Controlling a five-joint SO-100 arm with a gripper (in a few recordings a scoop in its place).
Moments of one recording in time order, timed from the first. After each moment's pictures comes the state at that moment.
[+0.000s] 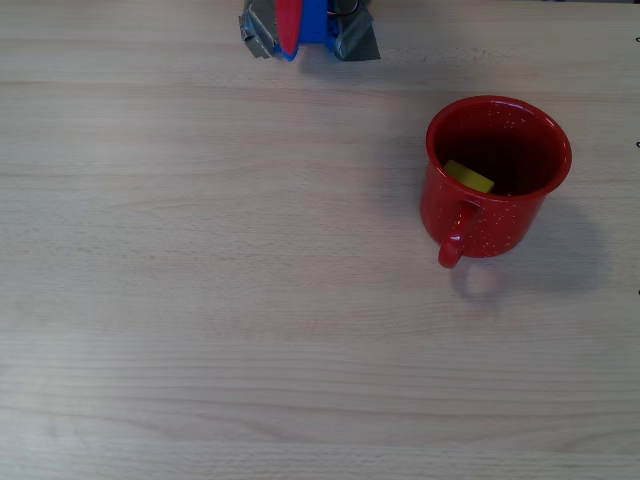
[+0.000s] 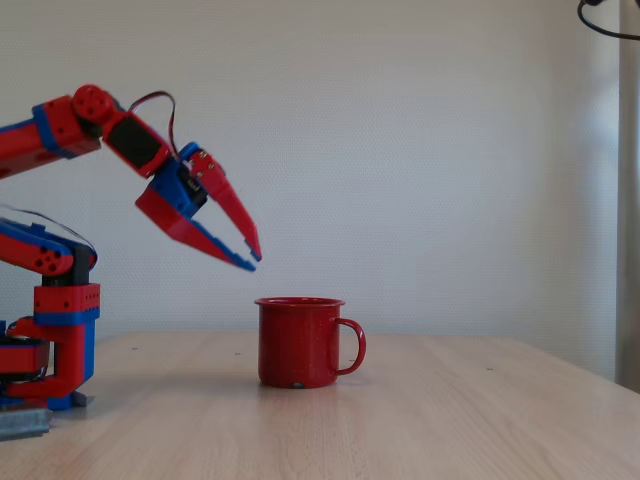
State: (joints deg) arm 1.5 165.6 143.3 58.4 -0.7
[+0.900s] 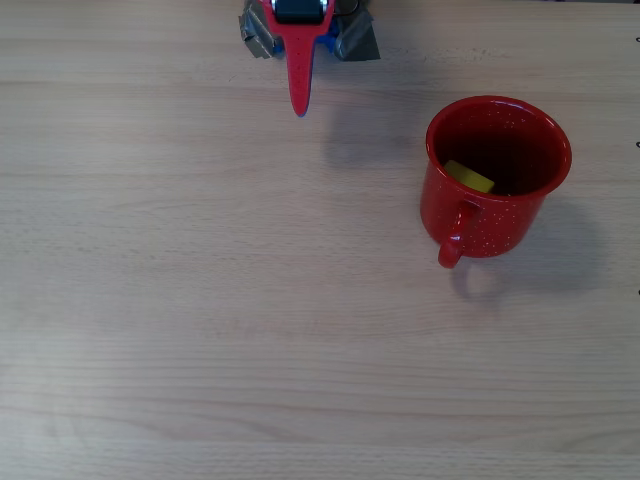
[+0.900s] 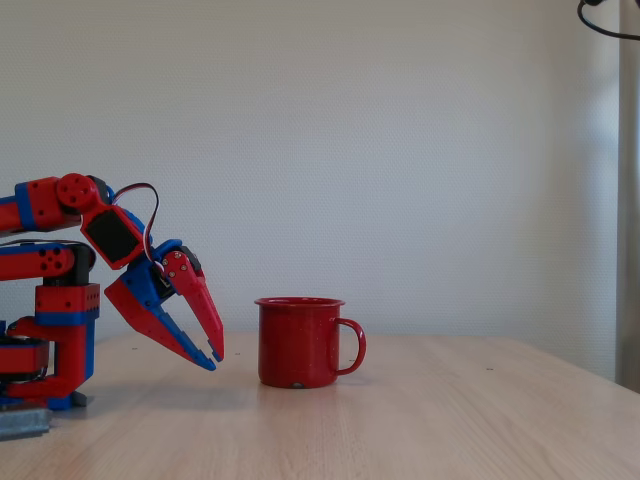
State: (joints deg) arm -0.4 188.3 173.4 59.8 2.1
